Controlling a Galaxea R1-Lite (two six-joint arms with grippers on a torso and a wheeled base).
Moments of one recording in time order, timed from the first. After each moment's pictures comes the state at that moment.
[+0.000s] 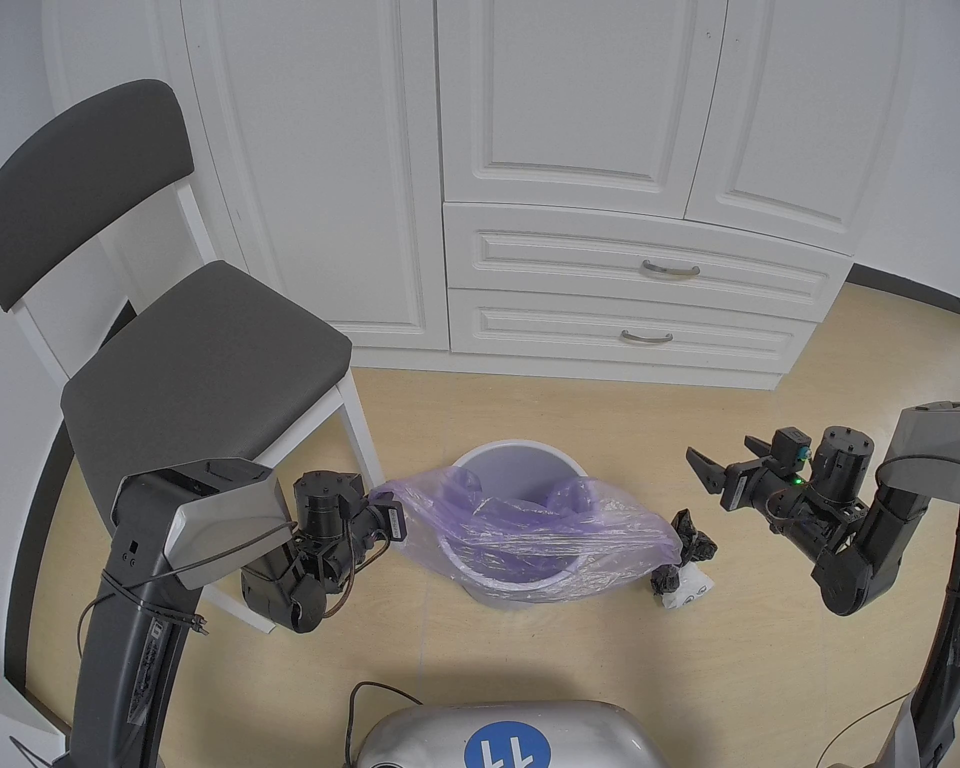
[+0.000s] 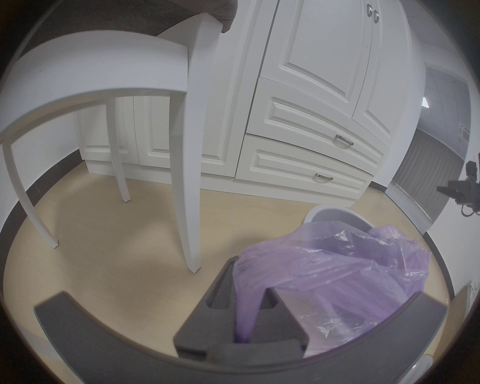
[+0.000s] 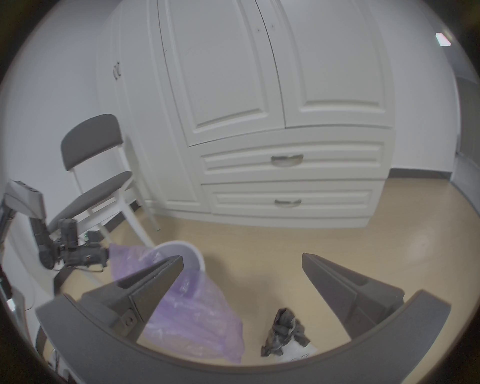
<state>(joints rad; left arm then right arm) -0.34 2.65 -1.09 -1.31 0.06 -0.17 0.13 2.16 -0.51 -1.55 0.12 0.04</state>
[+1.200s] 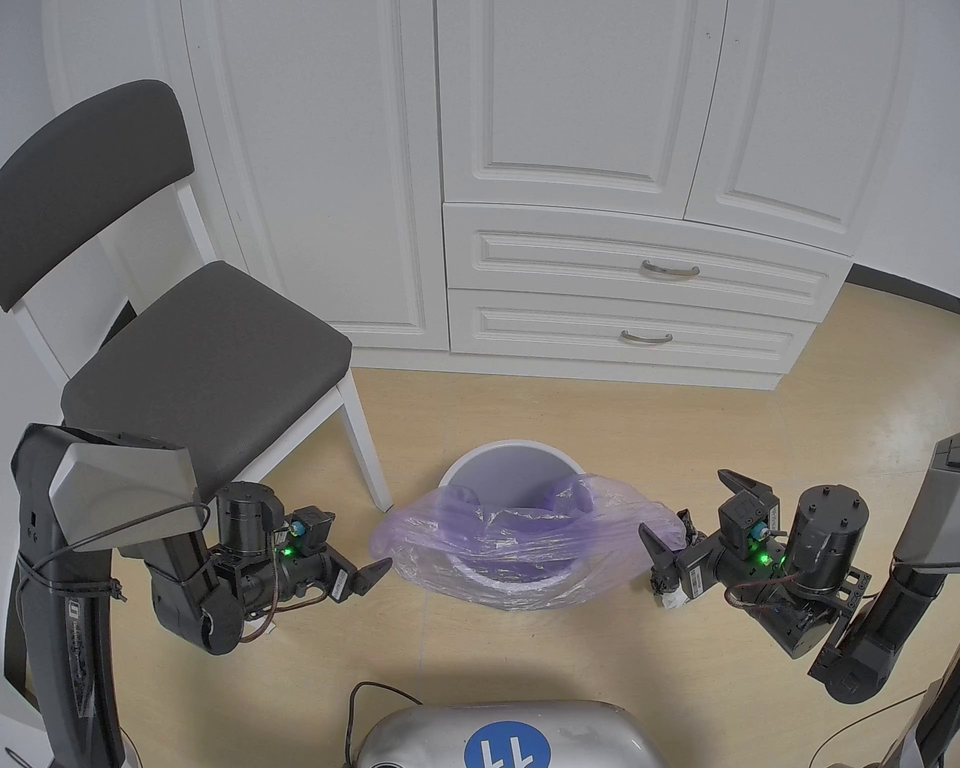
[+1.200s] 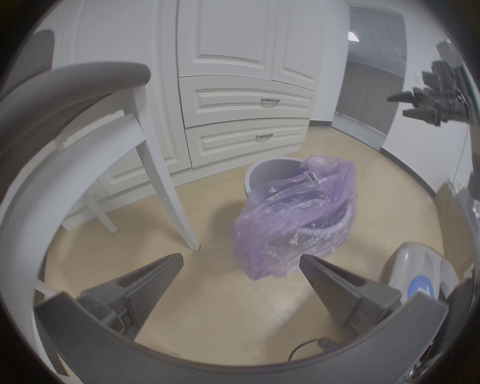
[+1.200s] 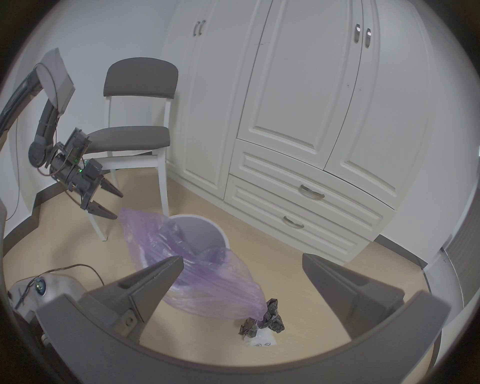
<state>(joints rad) -0.25 2.35 -0.61 -1.29 -0.26 0.32 0.55 1.95 -0.25 -1.55 -0.31 -0.34</state>
